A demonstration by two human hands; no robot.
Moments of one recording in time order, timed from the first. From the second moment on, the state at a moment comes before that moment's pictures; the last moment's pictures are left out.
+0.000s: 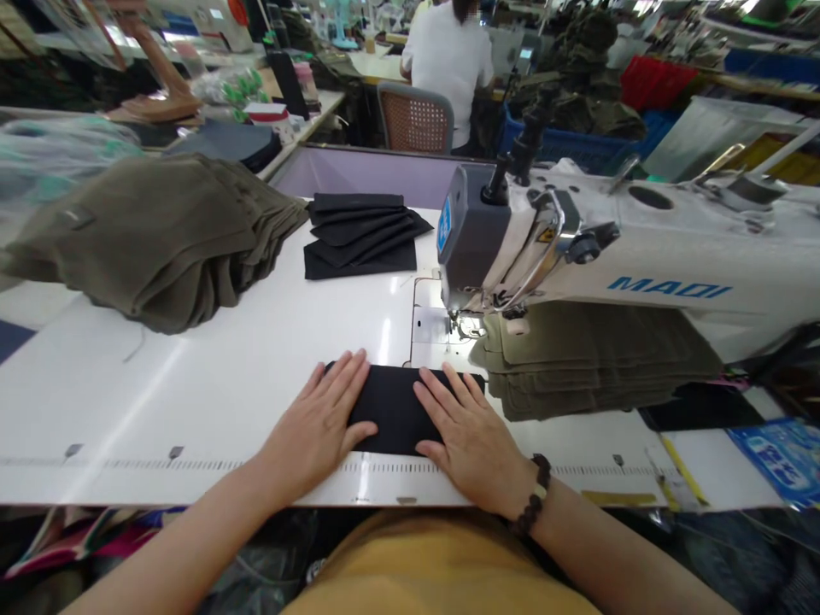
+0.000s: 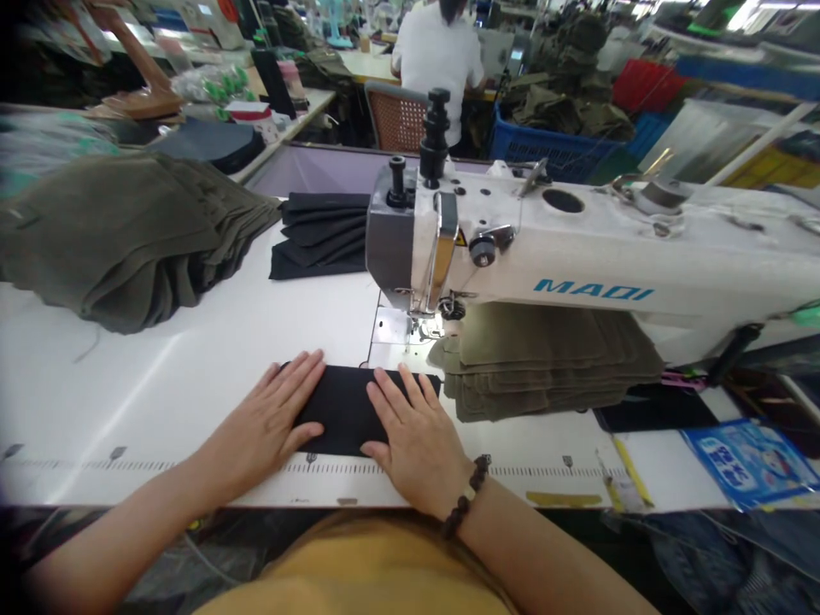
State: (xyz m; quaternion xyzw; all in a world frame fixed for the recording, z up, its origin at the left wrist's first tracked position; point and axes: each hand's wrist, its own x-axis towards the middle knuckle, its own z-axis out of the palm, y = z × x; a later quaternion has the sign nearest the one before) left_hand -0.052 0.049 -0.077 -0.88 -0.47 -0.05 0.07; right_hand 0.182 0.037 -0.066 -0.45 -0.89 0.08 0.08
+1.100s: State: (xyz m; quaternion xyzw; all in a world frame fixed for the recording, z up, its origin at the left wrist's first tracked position) left_hand 0.044 0.151 -0.053 -0.93 -0.34 -0.10 -0.02; right_hand 0.236 0.109 -0.051 -0.40 -0.91 0.01 0.09
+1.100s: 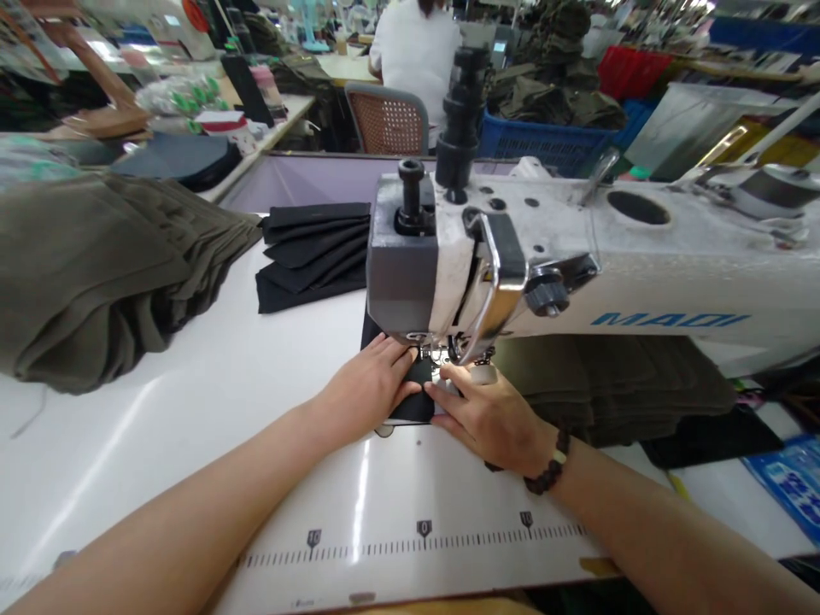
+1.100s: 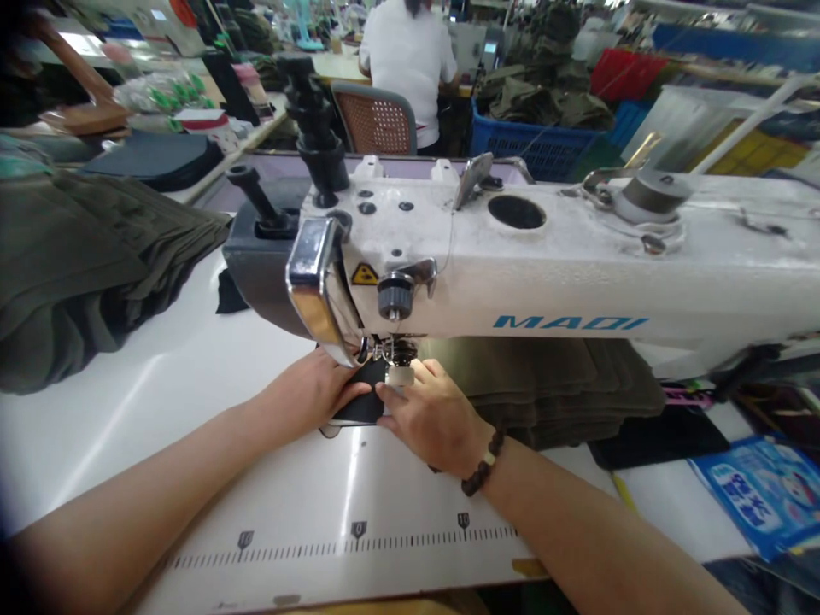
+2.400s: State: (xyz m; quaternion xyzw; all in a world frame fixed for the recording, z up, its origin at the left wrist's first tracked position) left_hand 0.043 0.157 -0.059 -0.93 -0.35 -0.11 -0.02; right_hand 0.232 0.111 -0.051 -0.43 -0.90 0.00 0.06
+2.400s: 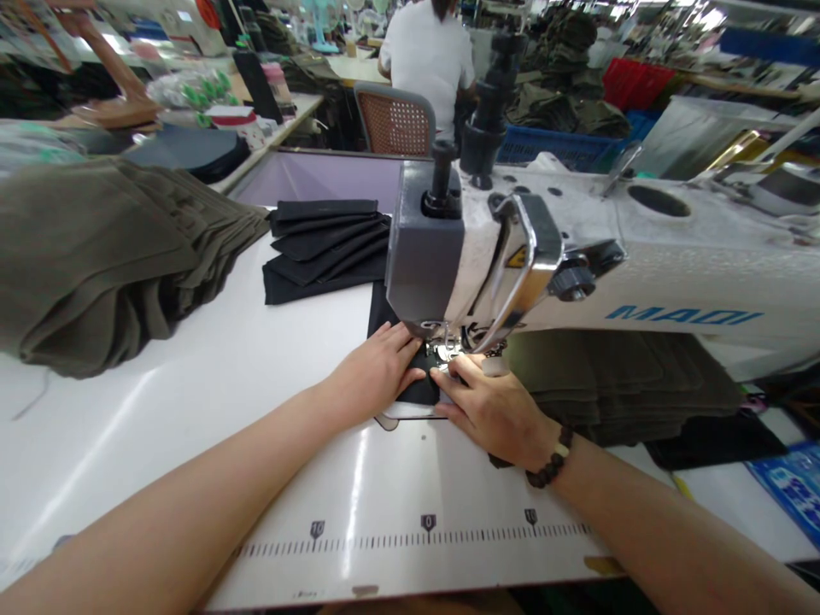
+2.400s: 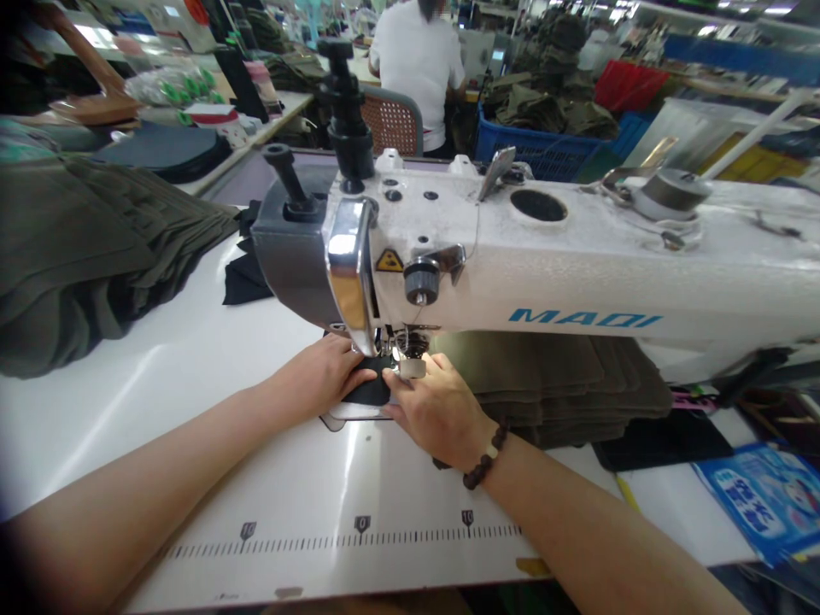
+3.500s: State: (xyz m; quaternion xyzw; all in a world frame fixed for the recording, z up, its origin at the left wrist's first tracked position) left_hand 0.041 0.162 -0.058 -0.94 -0.32 -0.14 -0.03; right_hand 0.226 0.112 -0.050 -0.47 -0.88 0.00 0.05
